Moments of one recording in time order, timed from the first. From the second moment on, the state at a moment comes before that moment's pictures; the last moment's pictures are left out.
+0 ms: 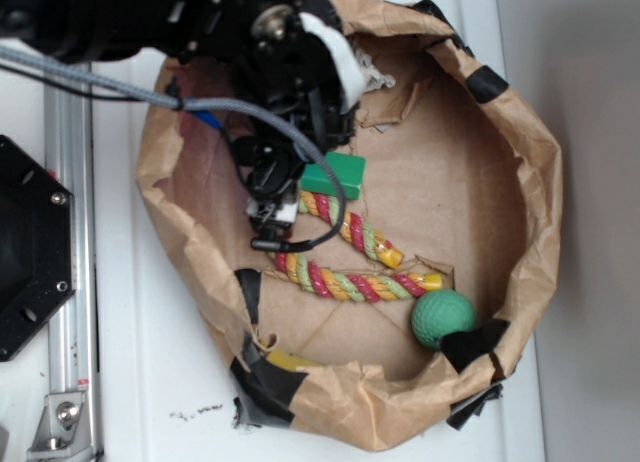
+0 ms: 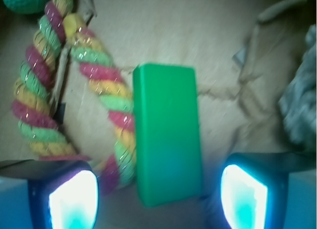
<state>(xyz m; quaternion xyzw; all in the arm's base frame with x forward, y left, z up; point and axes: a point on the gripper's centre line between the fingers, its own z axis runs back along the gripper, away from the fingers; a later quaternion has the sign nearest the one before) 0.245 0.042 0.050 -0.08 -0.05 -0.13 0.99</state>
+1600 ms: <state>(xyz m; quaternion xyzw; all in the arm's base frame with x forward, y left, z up) 0.234 0.034 0.041 -0.08 -0.06 -0.14 0.99</state>
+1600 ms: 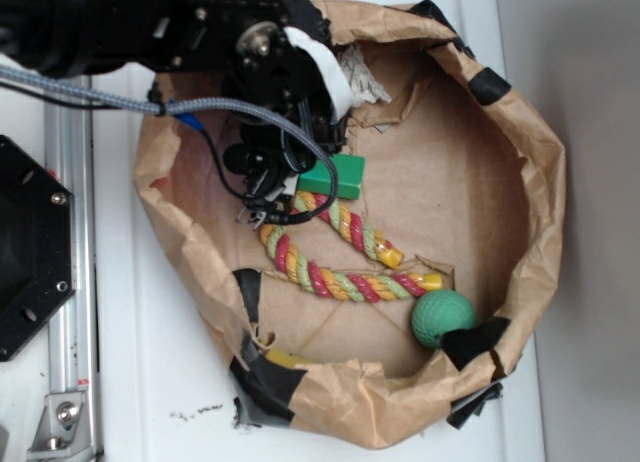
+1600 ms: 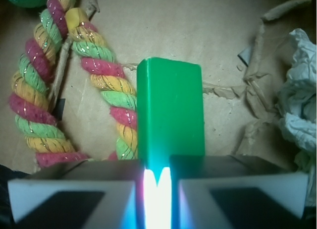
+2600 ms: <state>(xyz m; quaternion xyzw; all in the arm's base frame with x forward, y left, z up) 0.282 0.026 0.120 -0.08 -0.09 -0.11 0.99</state>
